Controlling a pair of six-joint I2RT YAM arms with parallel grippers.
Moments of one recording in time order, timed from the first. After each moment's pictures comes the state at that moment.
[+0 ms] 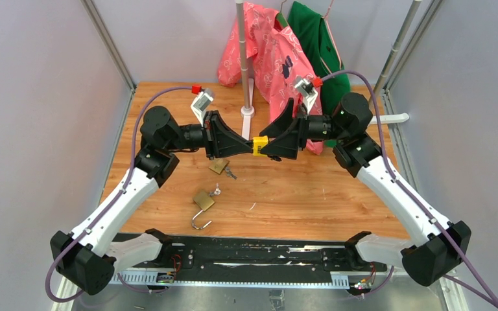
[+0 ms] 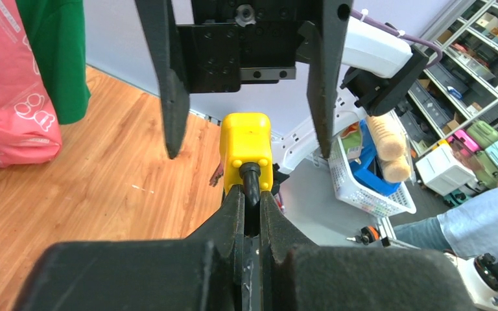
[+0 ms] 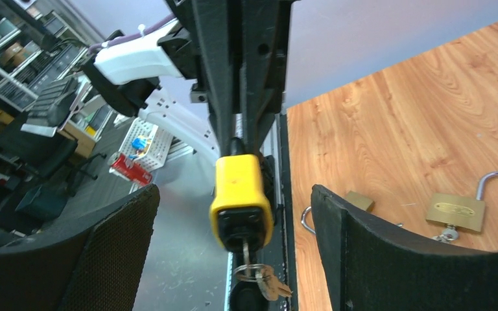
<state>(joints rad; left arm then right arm) -0.48 1.08 1.01 0.26 1.03 -0.66 0.52 1.18 1.16 0.17 -1.04 0.62</state>
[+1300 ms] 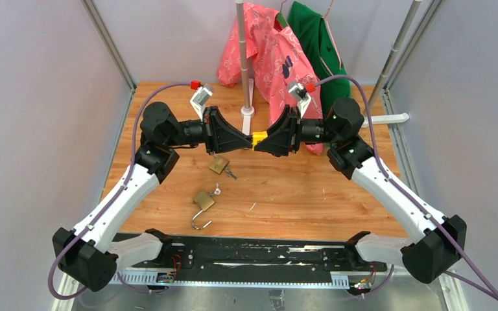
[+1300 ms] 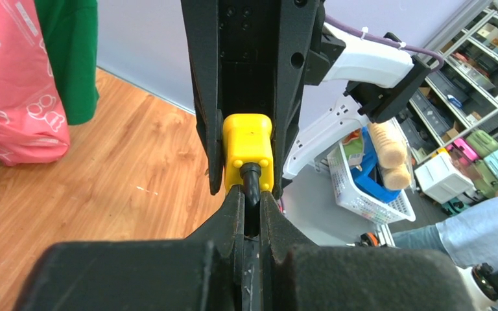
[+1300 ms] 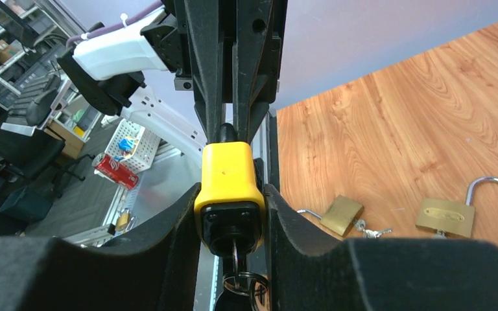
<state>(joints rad) -0.46 1.11 1.04 0.26 1.04 -0.68 0.56 1.19 1.12 0.19 -1.00 0.56</state>
